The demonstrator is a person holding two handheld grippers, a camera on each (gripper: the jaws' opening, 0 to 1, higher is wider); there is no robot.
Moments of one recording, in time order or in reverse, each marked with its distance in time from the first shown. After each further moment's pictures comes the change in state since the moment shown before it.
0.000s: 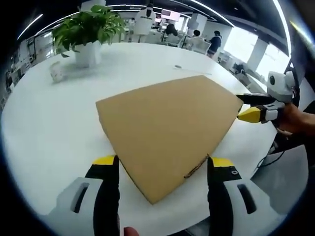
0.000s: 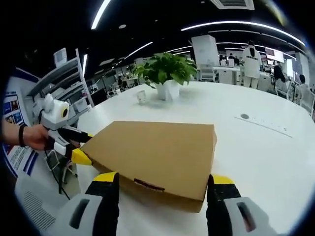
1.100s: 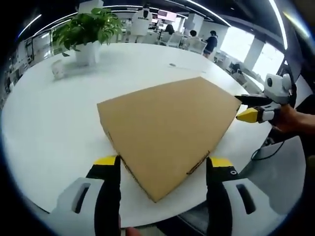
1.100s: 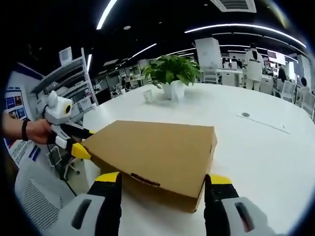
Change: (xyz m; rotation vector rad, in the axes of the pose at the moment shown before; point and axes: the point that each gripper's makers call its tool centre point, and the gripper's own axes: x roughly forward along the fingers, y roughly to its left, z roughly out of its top) left arm -0.029 -0.012 -0.028 0.006 -0.002 -0.024; right arm -0.025 0.022 -0.024 -0.029 -0.016 0.023
